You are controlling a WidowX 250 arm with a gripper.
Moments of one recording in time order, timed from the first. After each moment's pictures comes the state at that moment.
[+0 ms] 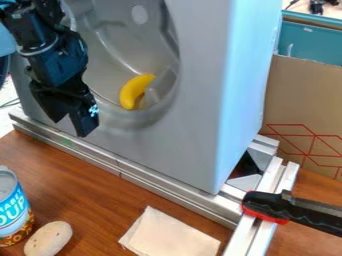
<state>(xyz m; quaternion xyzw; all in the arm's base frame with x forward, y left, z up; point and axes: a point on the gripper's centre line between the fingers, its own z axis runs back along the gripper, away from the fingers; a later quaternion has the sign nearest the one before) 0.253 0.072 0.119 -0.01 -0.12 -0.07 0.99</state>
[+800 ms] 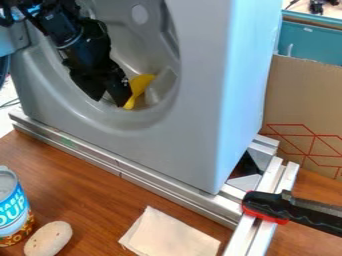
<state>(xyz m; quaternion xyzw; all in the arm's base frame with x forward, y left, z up) 0.334 0.081 0.103 -0.09 -0.20 -0.04 0.97</state>
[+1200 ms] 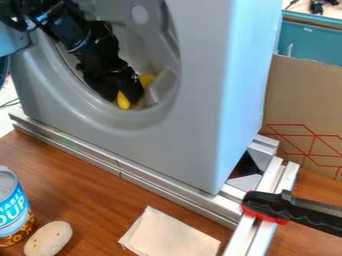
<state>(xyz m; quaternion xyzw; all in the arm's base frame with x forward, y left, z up) 0.352 0.076 0.097 -0.15 -0.22 -0.03 0.96</state>
